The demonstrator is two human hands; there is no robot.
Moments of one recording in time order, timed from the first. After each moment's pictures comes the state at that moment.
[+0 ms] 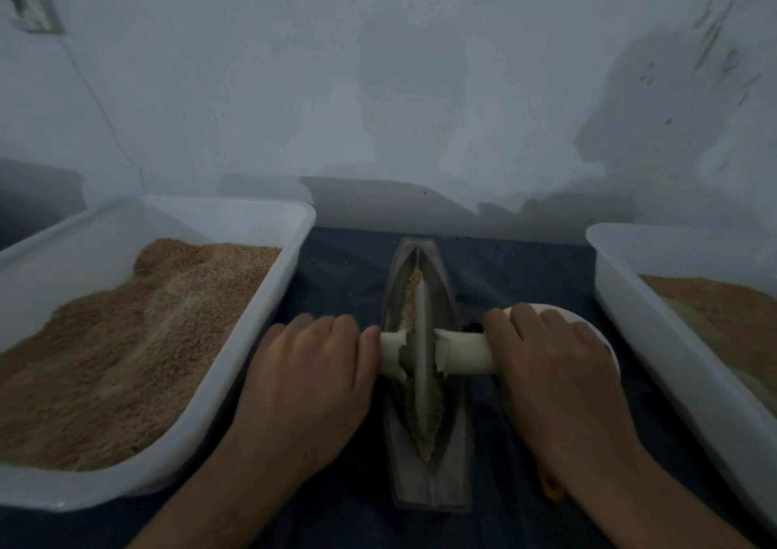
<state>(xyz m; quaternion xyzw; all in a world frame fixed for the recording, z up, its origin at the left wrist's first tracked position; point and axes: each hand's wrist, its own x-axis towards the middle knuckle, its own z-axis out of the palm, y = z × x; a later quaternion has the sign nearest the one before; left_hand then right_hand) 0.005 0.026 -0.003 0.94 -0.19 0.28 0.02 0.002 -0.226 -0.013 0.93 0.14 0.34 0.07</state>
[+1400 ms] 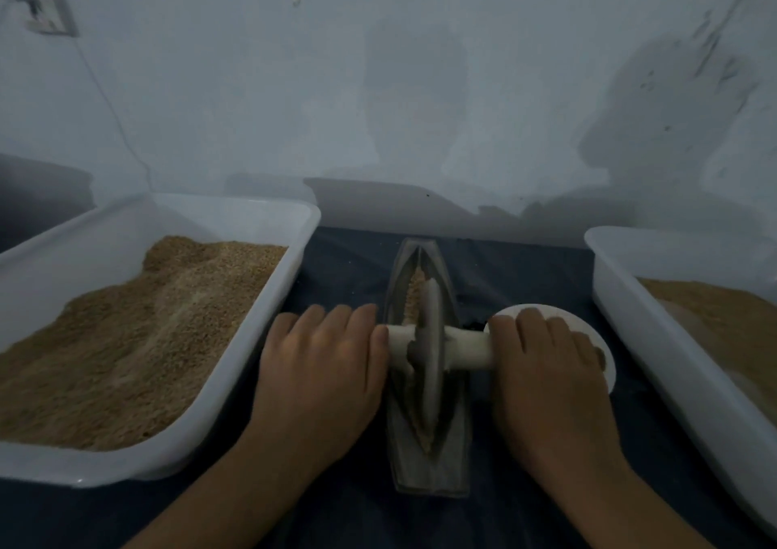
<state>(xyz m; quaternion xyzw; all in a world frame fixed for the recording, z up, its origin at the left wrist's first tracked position) 0.001 0.018 -0.012 0.94 -0.11 0.30 0.07 -0.008 -0.219 -0.024 0.93 0.09 0.34 0.05</state>
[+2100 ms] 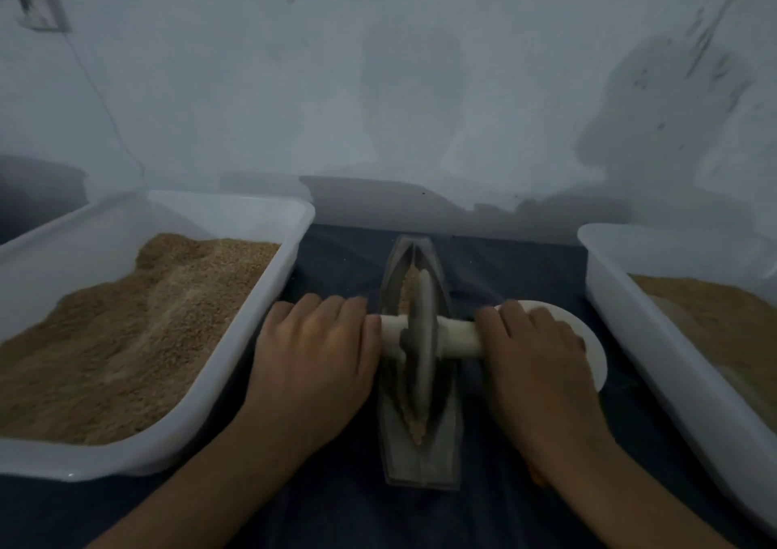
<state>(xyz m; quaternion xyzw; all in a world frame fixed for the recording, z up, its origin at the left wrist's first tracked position) 0.008 0.018 -0.004 0.95 -0.12 0.27 0.06 -0.003 -0.221 -0.018 0.94 0.12 0.31 0.04</state>
